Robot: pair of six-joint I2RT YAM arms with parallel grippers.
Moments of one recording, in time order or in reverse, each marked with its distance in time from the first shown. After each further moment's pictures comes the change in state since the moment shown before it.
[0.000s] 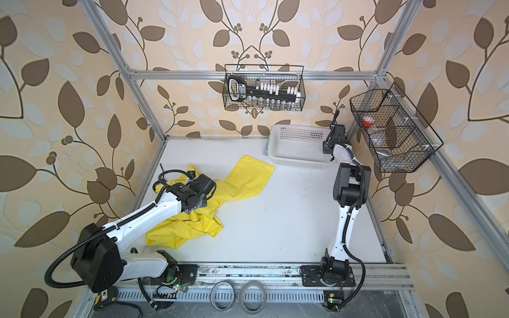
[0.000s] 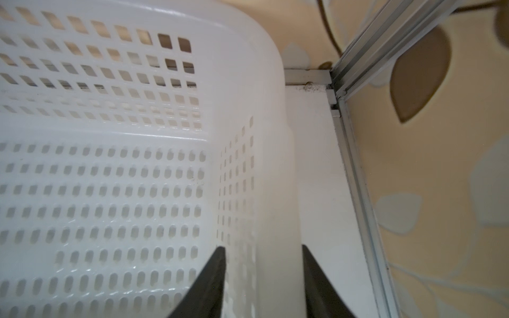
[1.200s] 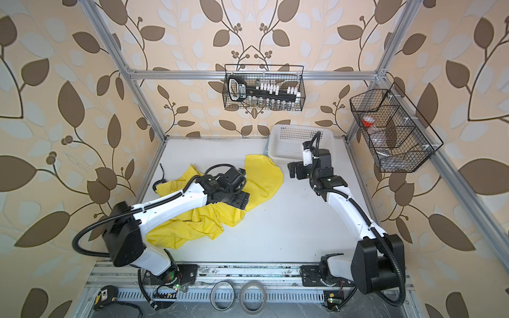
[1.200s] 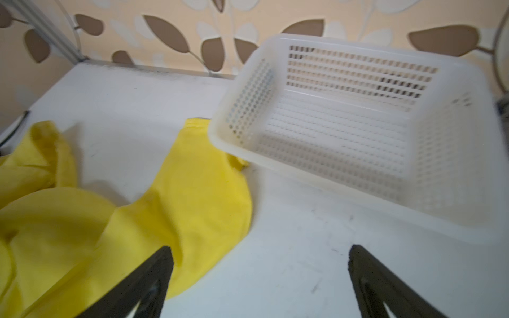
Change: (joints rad) left arm -0.229 0.191 0.309 0.025 0.365 0.268; right arm 0.398 -1.001 -0.960 0.201 -0.298 0.222
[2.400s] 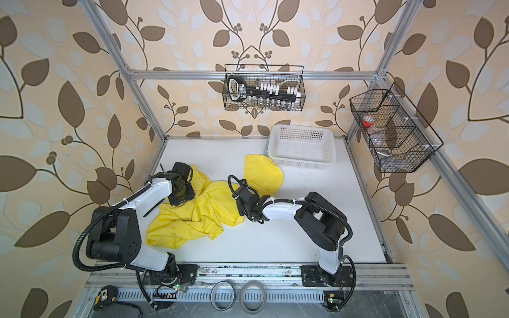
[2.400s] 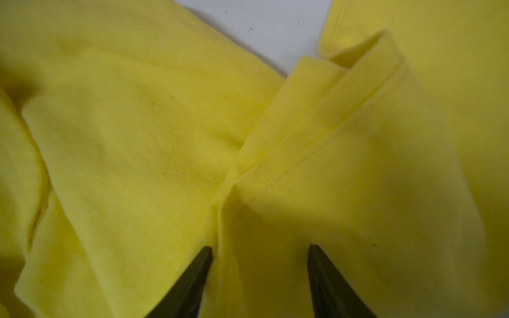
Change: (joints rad) left arm 0.683 0.016 -0.254 0.046 -0.051 -0.198; right arm 0.713 0.562 0.080 0.108 0.435 0.416
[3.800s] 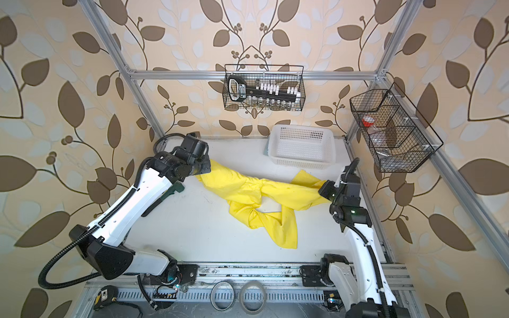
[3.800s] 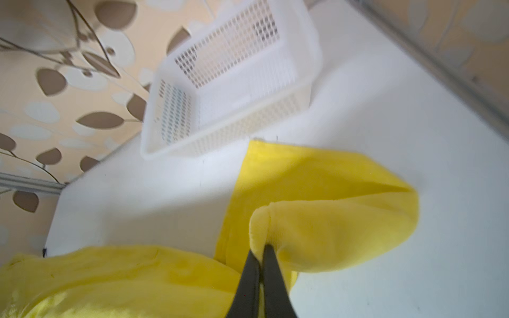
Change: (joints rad) left arm -0.380 -0.110 0.483 -0.233 -0.159 0.049; right arm -1.013 -0.983 -0.382 -0.322 -0.421 0.018
